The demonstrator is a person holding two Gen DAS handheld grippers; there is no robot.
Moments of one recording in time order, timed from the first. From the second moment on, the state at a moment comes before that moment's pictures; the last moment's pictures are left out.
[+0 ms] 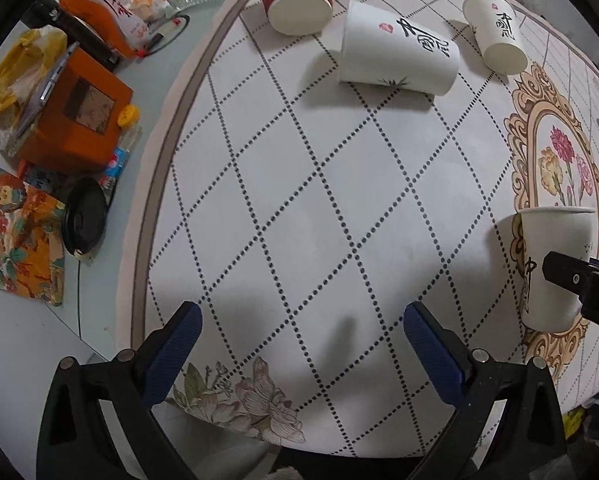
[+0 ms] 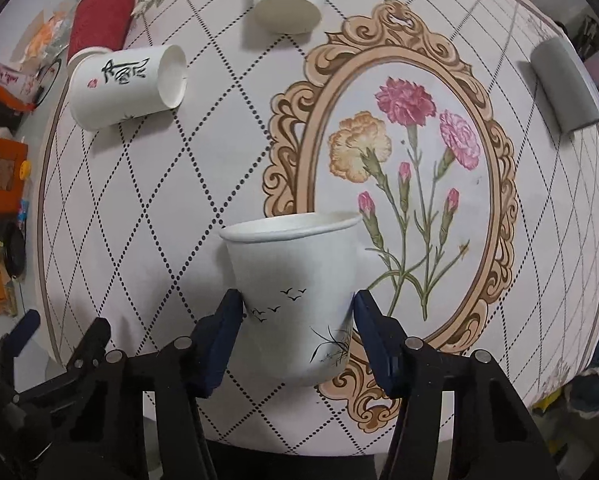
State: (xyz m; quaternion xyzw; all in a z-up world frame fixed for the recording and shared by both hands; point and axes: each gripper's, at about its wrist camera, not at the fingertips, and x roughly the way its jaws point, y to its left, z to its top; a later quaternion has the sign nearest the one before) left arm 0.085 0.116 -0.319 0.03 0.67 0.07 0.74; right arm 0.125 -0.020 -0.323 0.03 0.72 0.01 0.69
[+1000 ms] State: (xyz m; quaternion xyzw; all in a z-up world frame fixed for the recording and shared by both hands) left arm 0.147 0.077 -0.319 0.02 0.66 0.06 0.75; right arm 0.140 -0.090 -0.276 0.08 0.48 -0.05 0.87
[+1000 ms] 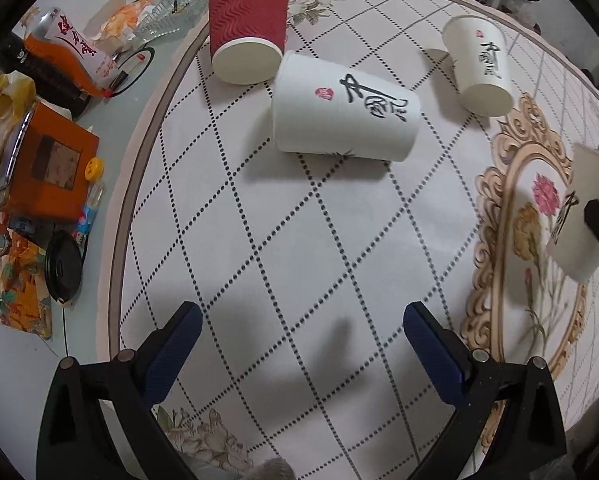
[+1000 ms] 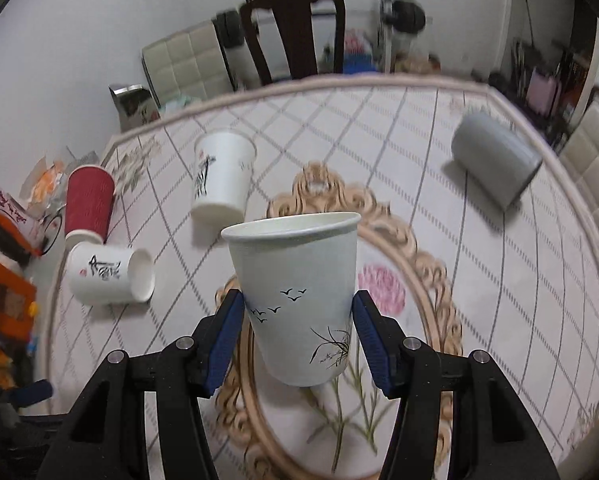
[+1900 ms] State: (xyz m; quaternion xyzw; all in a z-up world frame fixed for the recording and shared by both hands) left arm 0.100 0.061 -0.309 0.07 0.63 0.03 0.77; right arm 0.056 -0.091 -0.288 0.06 0.48 -0.10 0.87
